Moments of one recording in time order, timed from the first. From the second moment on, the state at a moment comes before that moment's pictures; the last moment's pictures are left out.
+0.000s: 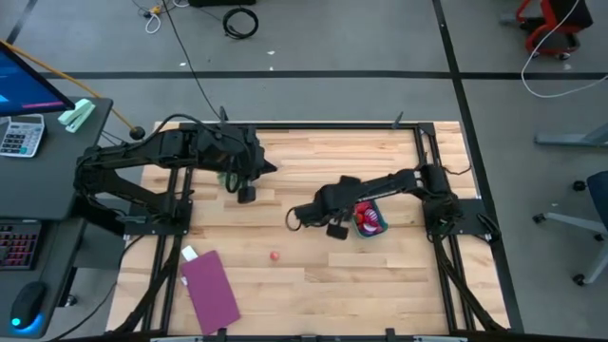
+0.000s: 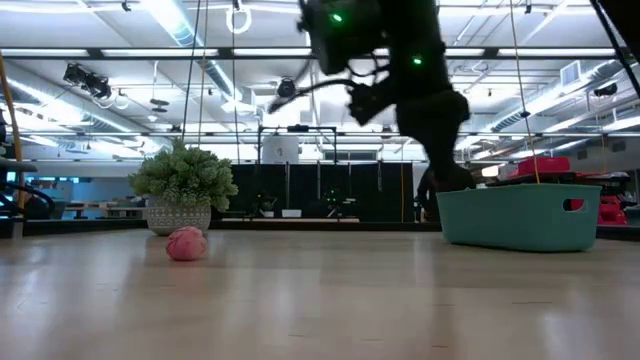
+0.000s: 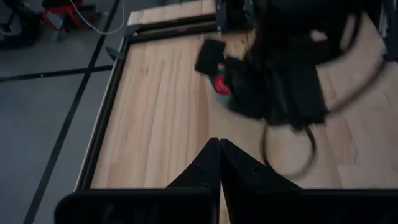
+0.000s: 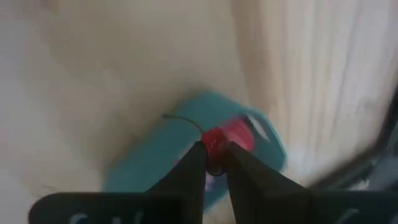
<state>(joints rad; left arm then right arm) 0.06 1.28 1.48 -0.81 -0.11 0.15 0.10 2.09 1.69 -1.49 0.28 0.50</state>
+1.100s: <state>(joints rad) 0.06 1.28 1.48 -0.84 -0.11 0.13 0.08 1.58 1.09 -0.96 0.21 0.58</state>
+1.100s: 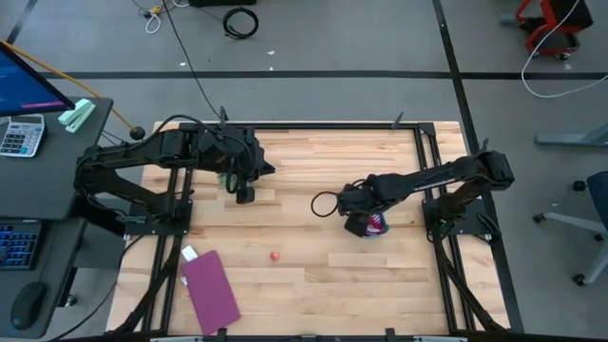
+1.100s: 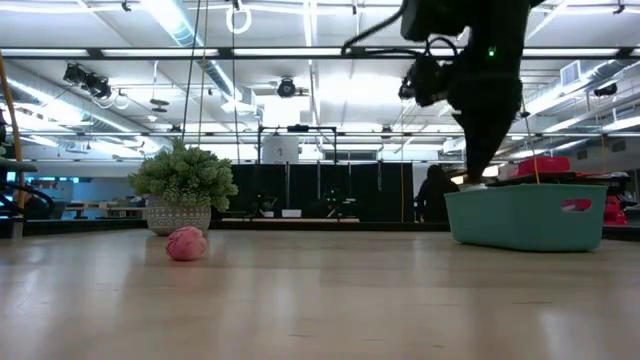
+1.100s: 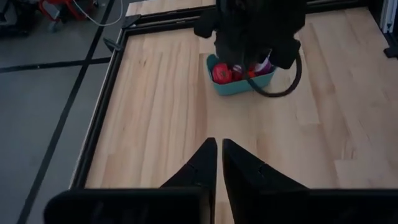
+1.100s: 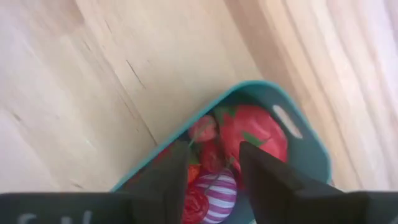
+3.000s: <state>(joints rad) -0.36 1.66 0.45 0.55 -0.12 -0.13 0.12 1.47 1.09 -0.69 0.44 0.51</state>
